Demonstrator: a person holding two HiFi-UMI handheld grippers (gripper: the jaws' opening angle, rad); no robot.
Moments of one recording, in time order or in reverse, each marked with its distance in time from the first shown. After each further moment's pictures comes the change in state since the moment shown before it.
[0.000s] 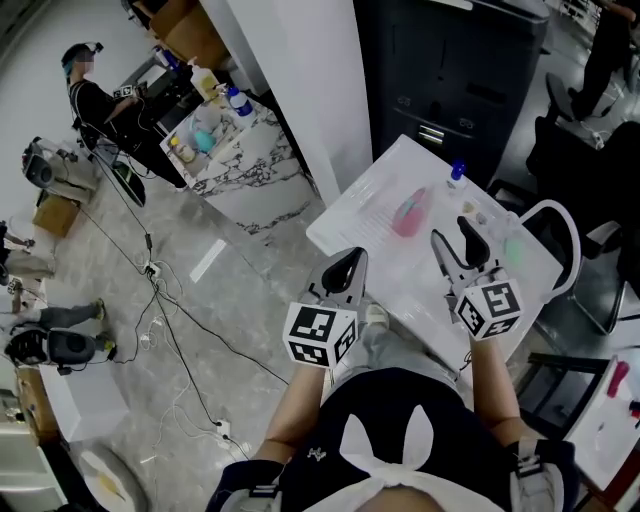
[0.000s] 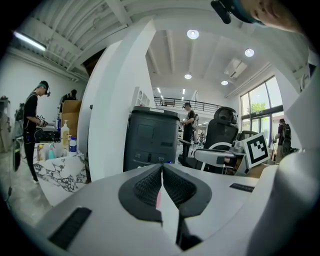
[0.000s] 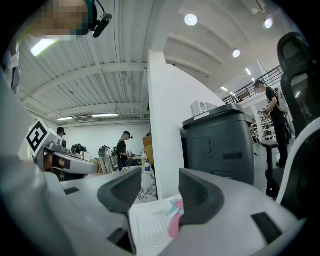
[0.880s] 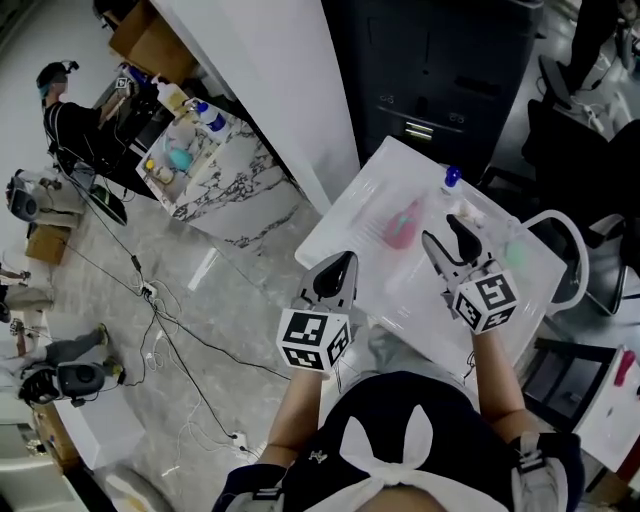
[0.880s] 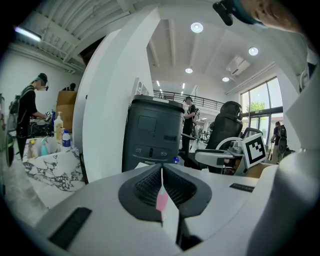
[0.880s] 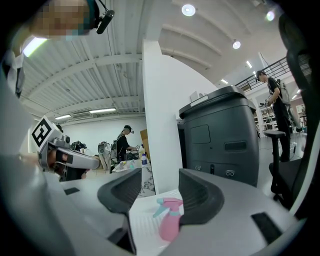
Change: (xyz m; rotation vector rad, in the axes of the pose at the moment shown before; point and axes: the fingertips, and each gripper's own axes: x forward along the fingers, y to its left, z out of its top) left arm 0.066 0.040 -0.007 -0.016 0.075 -0.032; right arm 0.058 -0.041 -0.031 0.020 0.078 0.011
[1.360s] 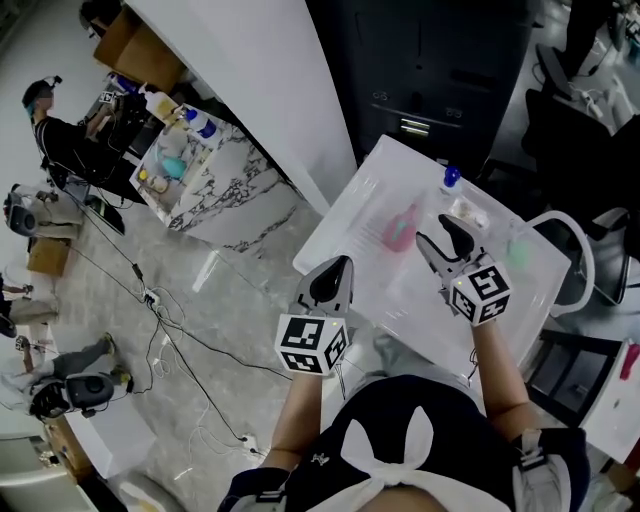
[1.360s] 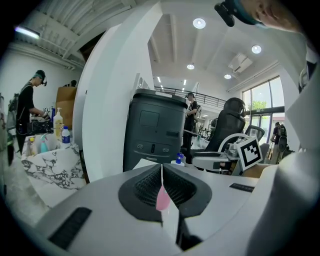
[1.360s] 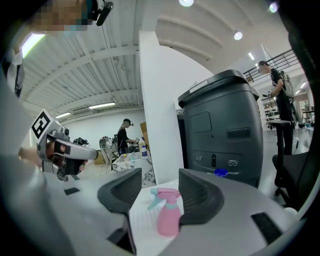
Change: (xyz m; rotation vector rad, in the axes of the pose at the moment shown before) left arm 0.020 0.016 -0.010 -0.010 0.048 0.005; right arm 0.029 -0.016 -0.034 0.017 0.090 0.023
